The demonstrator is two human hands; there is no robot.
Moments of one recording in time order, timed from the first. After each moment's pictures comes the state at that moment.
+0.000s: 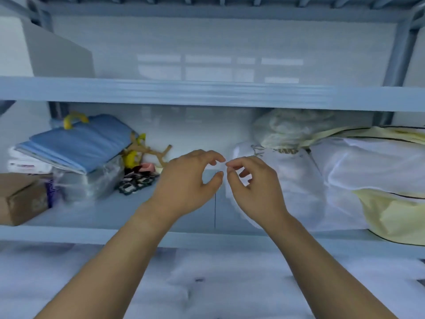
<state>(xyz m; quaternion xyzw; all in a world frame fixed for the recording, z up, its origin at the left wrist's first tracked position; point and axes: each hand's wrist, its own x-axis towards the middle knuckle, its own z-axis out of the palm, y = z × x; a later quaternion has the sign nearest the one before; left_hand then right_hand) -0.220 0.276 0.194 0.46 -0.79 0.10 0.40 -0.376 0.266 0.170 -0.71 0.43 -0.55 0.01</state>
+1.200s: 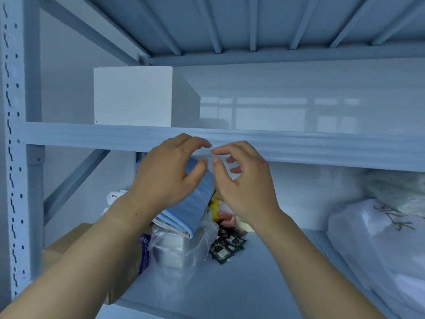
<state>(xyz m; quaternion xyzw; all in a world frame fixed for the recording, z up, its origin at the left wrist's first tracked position) 0.159 0.163 0.286 0.48 -0.71 0.27 0.44 0.011 0.127 0.271 -0.75 0.23 -0.62 -0.01</state>
